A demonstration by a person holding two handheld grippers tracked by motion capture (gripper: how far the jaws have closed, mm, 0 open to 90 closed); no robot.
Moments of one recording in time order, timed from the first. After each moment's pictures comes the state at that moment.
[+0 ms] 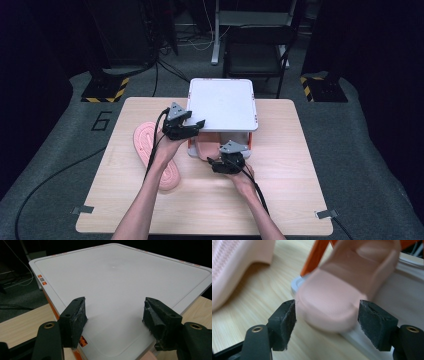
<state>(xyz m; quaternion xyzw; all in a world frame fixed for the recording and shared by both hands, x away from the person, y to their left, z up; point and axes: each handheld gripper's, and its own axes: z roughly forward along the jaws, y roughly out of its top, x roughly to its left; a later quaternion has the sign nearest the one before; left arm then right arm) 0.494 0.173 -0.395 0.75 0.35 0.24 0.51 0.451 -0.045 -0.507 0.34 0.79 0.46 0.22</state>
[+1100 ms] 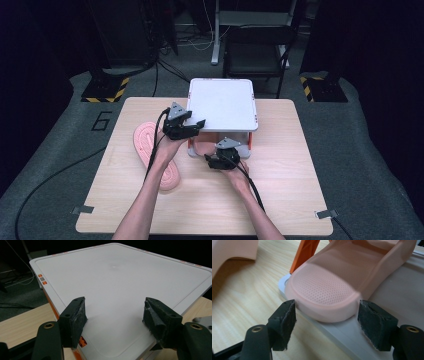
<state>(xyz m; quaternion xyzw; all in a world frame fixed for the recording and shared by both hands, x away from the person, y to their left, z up) 0.494 0.171 -0.394 0.74 0.35 0.25 0.51 0.474 -0.032 -0.519 0.35 0.80 0.44 0.22</state>
